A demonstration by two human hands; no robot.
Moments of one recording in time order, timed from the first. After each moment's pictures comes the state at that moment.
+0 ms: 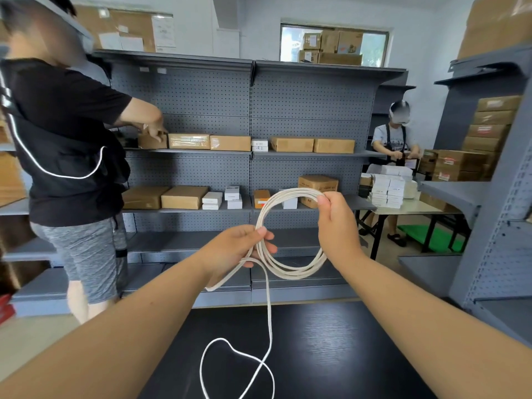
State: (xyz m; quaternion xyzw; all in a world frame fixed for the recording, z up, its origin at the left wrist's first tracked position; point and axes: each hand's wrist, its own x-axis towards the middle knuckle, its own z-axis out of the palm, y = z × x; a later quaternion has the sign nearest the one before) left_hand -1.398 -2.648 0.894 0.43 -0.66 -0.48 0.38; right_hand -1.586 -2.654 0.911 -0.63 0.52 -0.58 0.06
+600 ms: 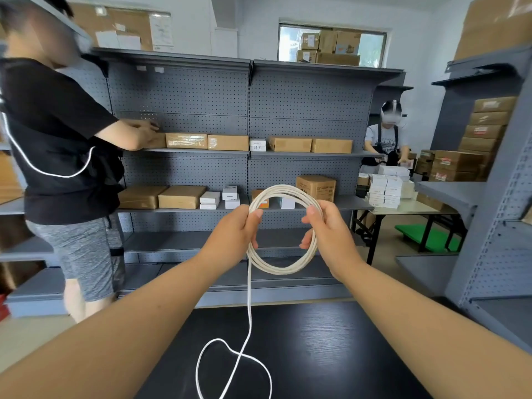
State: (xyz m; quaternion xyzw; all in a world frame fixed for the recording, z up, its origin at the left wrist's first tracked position) left_hand -1.409 -2.649 0.907 0.49 -0.73 -0.17 0.45; right_hand -1.591 -2.656 0.893 -0.61 0.46 -0.58 0.27
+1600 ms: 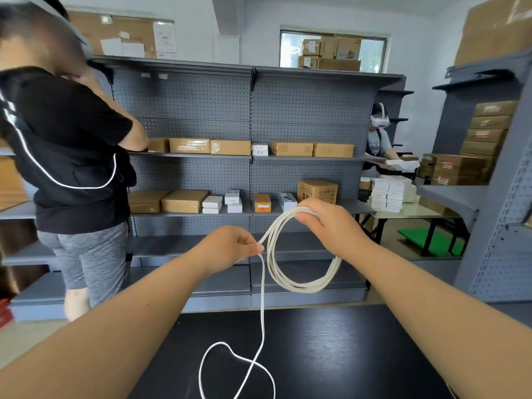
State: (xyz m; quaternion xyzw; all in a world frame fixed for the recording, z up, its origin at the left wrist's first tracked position) left_hand -1.383 -2.656 0.906 0.55 -0.75 -0.26 0.29; right_hand -1.601 -2.650 0.934 -0.80 0.48 -0.35 0.01
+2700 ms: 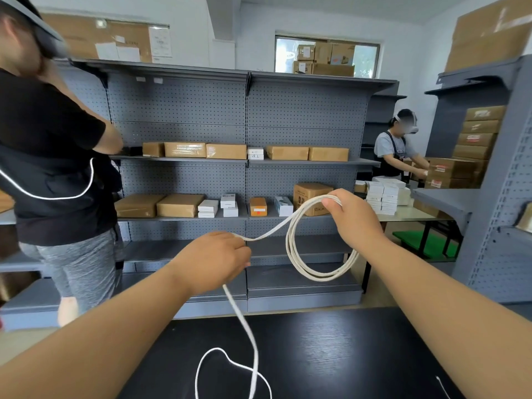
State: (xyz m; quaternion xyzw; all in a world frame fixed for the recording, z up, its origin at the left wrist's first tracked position) left_hand -1.363 -2.661 0.894 0.31 -0.89 0.30 0.15; right_hand -1.628 -2.661 0.945 -0.67 0.61 -0.42 -0.01
